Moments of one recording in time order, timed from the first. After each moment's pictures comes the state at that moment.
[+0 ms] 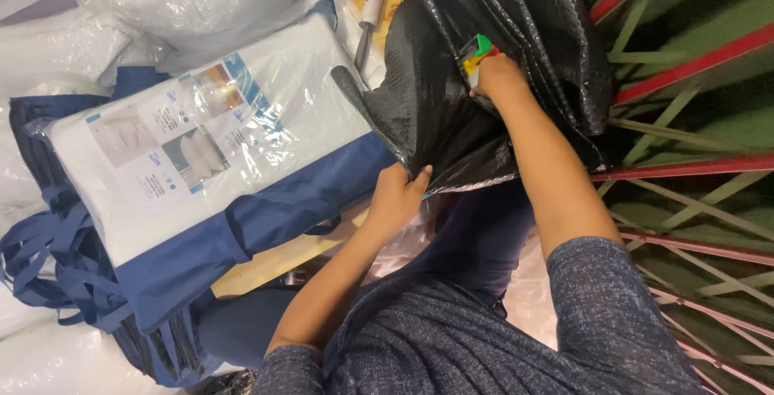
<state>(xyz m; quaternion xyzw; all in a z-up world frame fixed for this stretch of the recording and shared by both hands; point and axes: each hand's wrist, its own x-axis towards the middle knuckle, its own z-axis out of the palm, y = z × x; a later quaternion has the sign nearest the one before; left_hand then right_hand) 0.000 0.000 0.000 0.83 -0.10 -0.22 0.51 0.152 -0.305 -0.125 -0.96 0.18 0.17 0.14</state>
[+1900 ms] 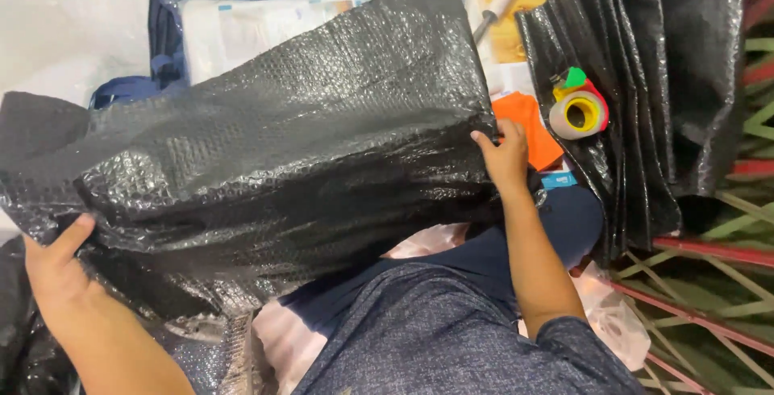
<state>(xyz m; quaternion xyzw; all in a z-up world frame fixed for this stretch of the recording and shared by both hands) -0.138 0.465 0.076 0.71 0.24 0.21 0.63 0.043 -0.134 -0.140 -0.89 0.05 -0.15 0.44</state>
